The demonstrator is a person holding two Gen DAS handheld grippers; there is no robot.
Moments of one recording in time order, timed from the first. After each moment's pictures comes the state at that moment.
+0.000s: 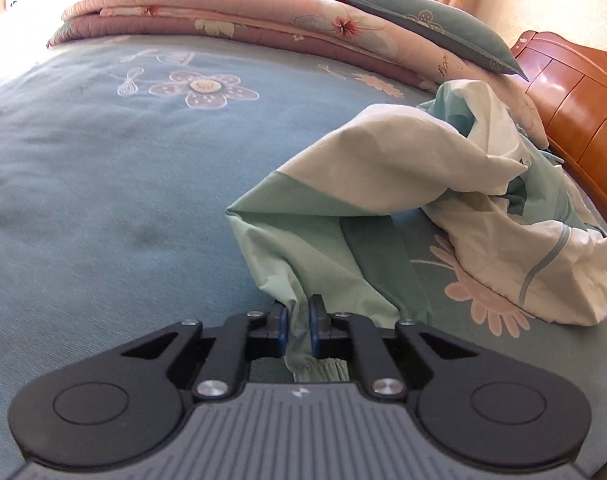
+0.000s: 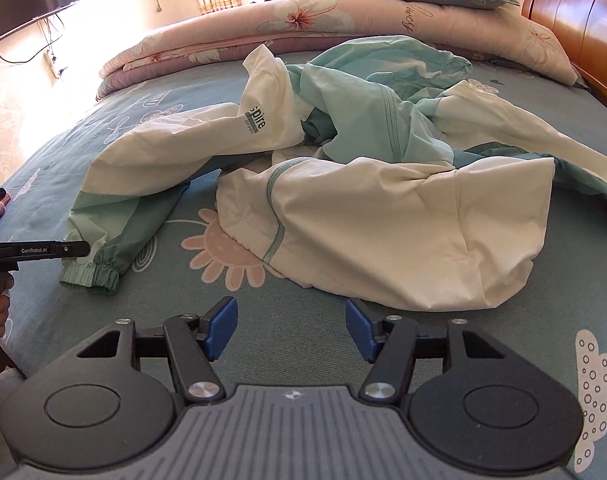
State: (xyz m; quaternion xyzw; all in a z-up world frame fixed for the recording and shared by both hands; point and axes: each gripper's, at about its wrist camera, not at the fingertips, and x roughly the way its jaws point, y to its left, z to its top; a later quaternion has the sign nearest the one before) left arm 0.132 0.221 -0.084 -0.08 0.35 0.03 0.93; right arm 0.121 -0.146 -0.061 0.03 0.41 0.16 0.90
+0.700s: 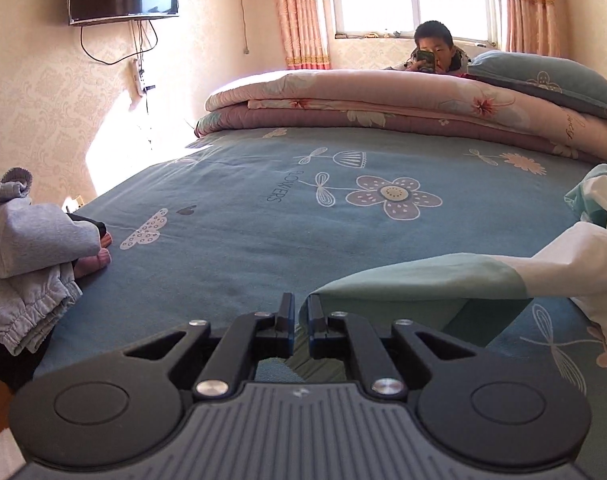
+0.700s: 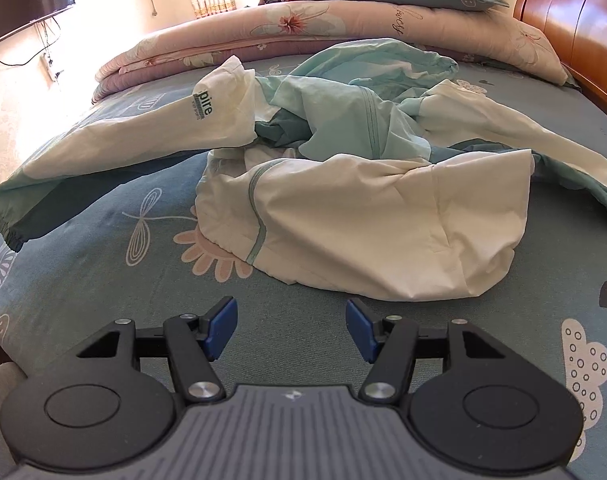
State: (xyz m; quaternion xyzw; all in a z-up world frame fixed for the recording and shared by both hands) left arm 0.091 0.322 -0.028 -0.01 0.30 0.26 0.92; right arm 0.114 -0.160 -0.062 0.03 0.40 0.15 0.90
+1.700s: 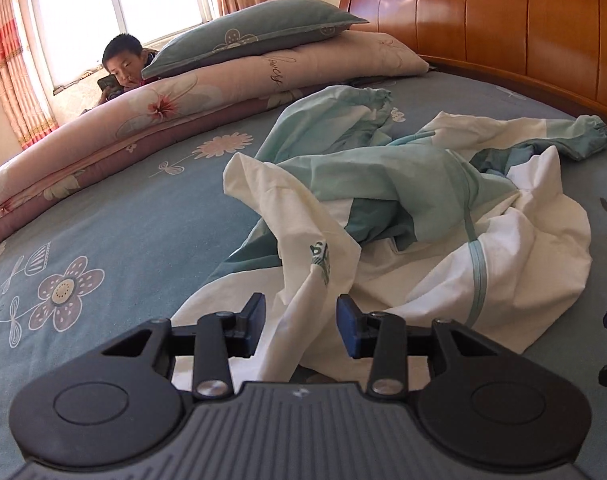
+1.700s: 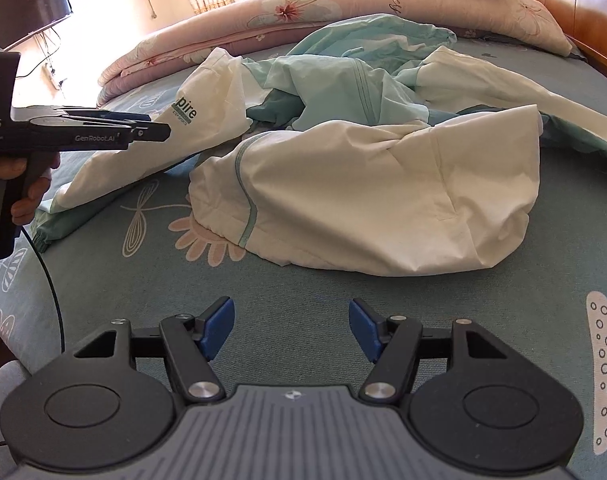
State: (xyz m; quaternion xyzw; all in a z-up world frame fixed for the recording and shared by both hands) left arm 0.249 0.051 -0.055 0.16 0.33 -0.14 0.92; right arm 0.122 -0.178 -0.092 0.06 0.41 0.17 0.89
